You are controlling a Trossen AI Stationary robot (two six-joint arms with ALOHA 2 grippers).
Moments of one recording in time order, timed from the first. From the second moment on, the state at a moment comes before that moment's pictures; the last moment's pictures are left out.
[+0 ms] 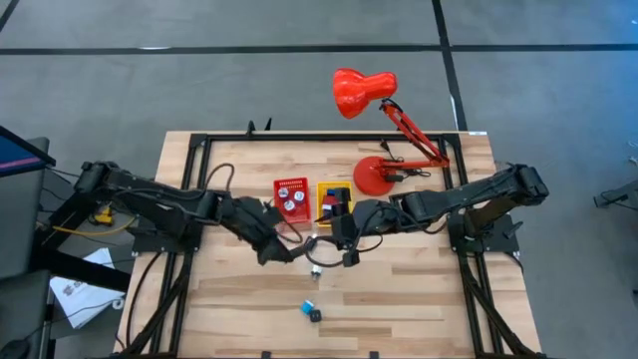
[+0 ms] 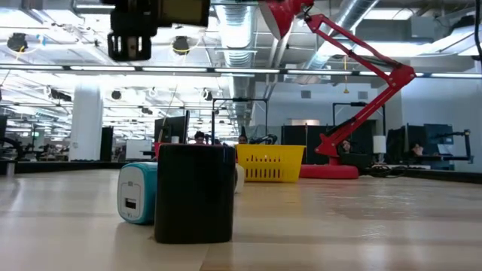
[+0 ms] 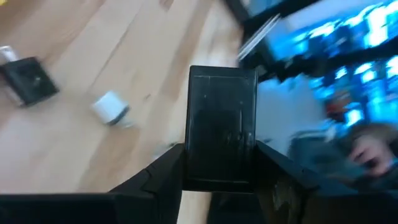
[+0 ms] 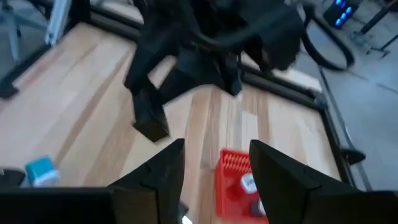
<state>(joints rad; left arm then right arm) -0.18 1.22 0.84 -0.17 0.23 -0.95 0.24 1.56 1.31 -0.26 0.26 -0.25</state>
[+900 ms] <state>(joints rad) -0.12 1.22 0.83 0.10 0.30 -1.14 0.27 1.65 1.44 -0.28 0.13 -0.24</state>
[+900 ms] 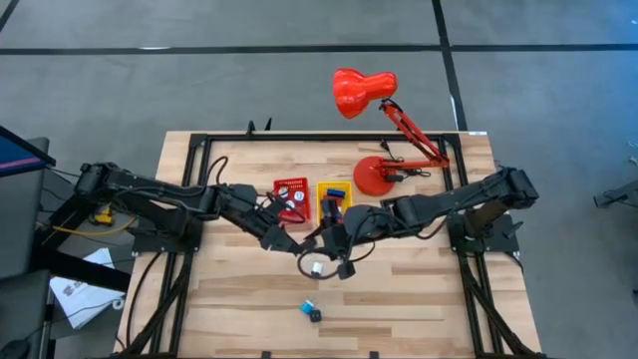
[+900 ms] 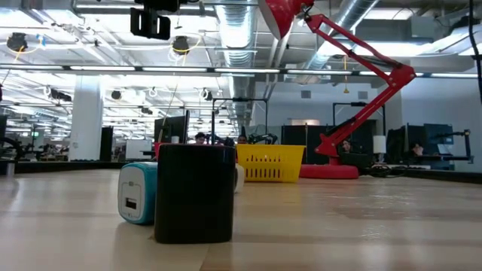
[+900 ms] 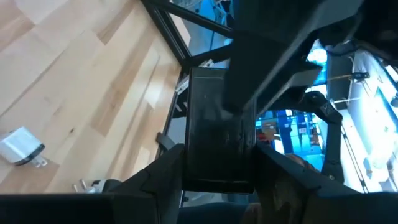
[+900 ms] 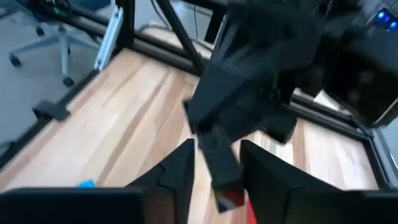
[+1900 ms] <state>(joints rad) -0.12 1.22 0.83 0.09 0.29 -1.04 0.26 1.65 1.47 -0.39 0.11 -0.14</state>
